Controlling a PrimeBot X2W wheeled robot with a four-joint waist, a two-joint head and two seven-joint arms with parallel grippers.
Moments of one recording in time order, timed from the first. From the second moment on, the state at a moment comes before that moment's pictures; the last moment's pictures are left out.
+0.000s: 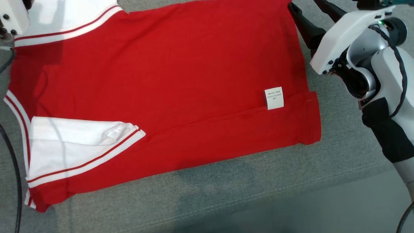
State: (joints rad) left arm -1.15 0.50 -0.38 0.58 -0.68 -0.12 0.52; right arm -1.04 -0.26 0.54 0.64 0.68 0.13 0.14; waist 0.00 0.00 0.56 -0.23
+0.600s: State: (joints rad) left arm -1.30 0.56 -0.54 0.73 -0.75 -0.12 0.49; right arm -1.27 -0.24 0.75 0.78 0.87 0.13 0.14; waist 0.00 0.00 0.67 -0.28
